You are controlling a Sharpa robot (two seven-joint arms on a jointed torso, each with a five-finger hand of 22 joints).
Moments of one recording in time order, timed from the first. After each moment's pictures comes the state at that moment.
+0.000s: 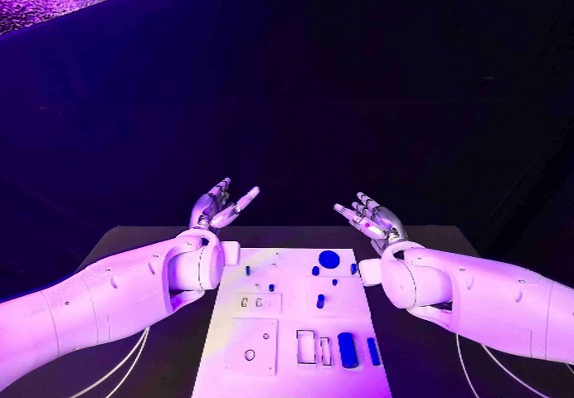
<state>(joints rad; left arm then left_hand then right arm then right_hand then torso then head) 1.13 -0.65 -0.01 1.26 0.03 -0.58 0.51 1.34 -0.26 -0.03 0.29 0.11 0.20 0.14 0.02 0.03 0.12 0.13 0.01 0.02 0.10 0.18 0.01 0.02 0.06 0.18 0.27 0.02 0.03 1.17 -0.69 -0.13 1.37 0.01 -0.56 0.44 1.12 -0.04 0.30 0.04 0.21 0.07 0.13 0.01 0.01 0.11 0.25 0.01 0.02 0.08 0.24 0.01 0.02 0.09 0.12 0.28 0.03 0.03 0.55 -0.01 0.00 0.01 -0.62</state>
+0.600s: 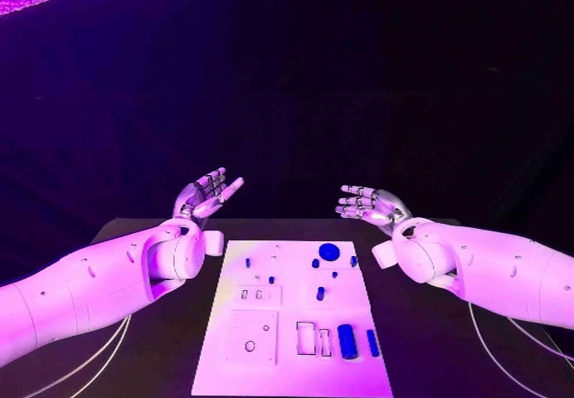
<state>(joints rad) 1.14 -0.71 -0.01 1.25 0.05 -0.44 0.53 1.42 -0.21 0.02 0.30 0.10 0.33 0.14 0.06 0.05 0.27 0.21 0.05 0.04 0.24 0.23 0.06 0.05 0.08 0.28 0.29 0.06 0.05 1.24 -0.67 -0.20 1.19 -0.16 -0.31 0.36 1.28 -0.07 0.41 -0.08 0.23 0.39 0.15 0.12 0.09 0.54 0.25 0.08 0.05 0.52 0.23 0.15 0.10 0.11 0.43 0.29 0.18 0.09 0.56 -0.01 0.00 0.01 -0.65</state>
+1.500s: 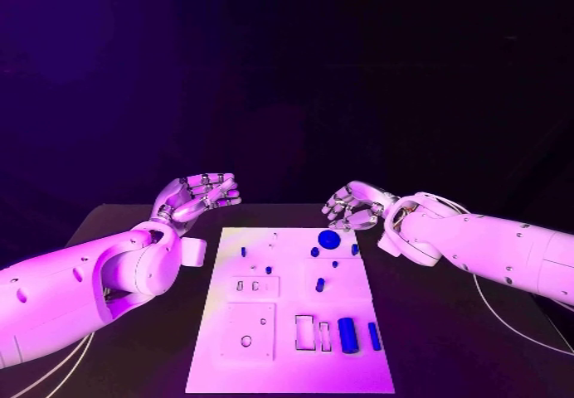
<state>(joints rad) 1.15 -0.91 0.01 1.54 -0.02 -0.37 0.53 1.52 -0.11 0.14 0.27 0.07 0.84 0.21 0.23 0.15 0.97 0.19 0.14 0.07 0.92 0.15 0.27 0.21 0.17 0.83 0.27 0.27 0.11 1.32 -0.69 -0.19 1.24 -1.05 -0.32 0.19 1.28 -0.15 0.45 -0.22 0.25 0.95 0.18 0.21 0.16 1.17 0.11 0.07 0.07 1.40 0.02 0.42 0.32 0.18 0.97 0.13 0.80 0.43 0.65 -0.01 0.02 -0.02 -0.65</state>
